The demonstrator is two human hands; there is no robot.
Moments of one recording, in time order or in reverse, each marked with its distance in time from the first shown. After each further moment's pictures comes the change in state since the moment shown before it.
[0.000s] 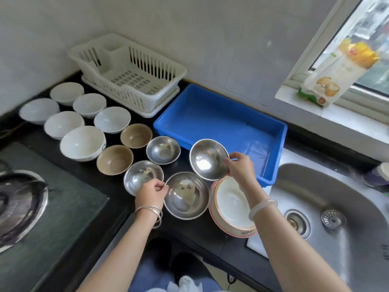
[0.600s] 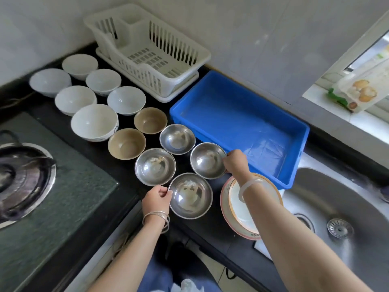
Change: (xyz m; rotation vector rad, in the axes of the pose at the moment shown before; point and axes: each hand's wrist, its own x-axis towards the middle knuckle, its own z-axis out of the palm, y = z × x) left_hand -0.002 -0.051 0.018 -0.148 0.069 -0.227; right_hand 0.033 -0.007 0.064 -0.468 -0.134 0.034
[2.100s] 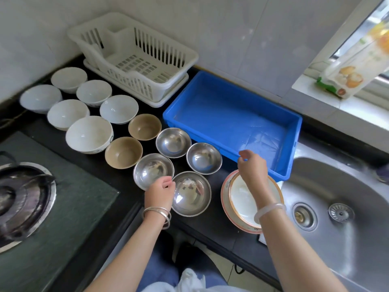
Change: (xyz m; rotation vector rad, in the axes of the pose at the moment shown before) left_hand -0.004 0.045 -0.023 0.034 -0.152 0.097; right_hand -0.048 0.027 -0.034 0.104 0.260 0.007
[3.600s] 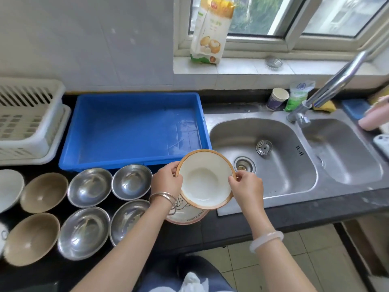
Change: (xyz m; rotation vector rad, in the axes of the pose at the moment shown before) left_hand -0.023 0.110 0.130 0.377 -0.506 0.556; right_hand -0.096 0.110 -0.070 0.092 0.372 0.472
